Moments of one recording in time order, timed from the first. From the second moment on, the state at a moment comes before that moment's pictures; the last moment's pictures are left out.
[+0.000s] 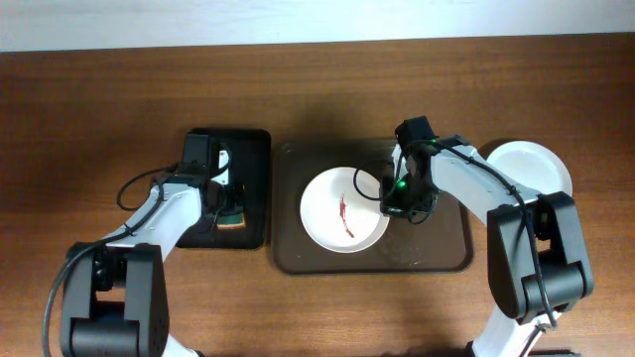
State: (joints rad) left arm -0.09 1.75 0.96 -0.47 0.07 -0.17; right arm 0.23 1.91 1.20 -0.83 -0.30 0.31
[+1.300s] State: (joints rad) left arm -0.09 1.50 0.97 -0.34 0.06 -0.16; right arm 0.23 1.91 1.20 -0.83 -0.30 0.31
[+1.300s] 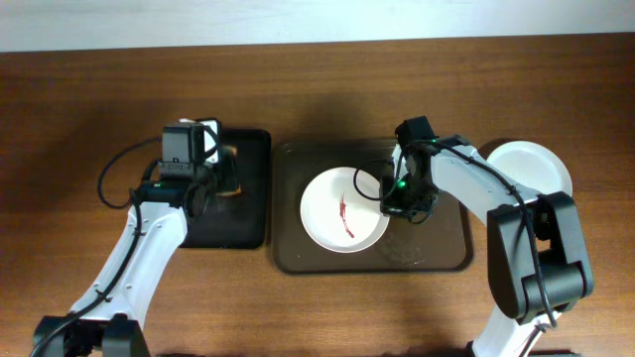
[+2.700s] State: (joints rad) left arm -0.09 1.31 0.97 -0.15 -0.03 -0.13; right arm 0.23 1.91 1.20 -0.83 -0.30 0.31
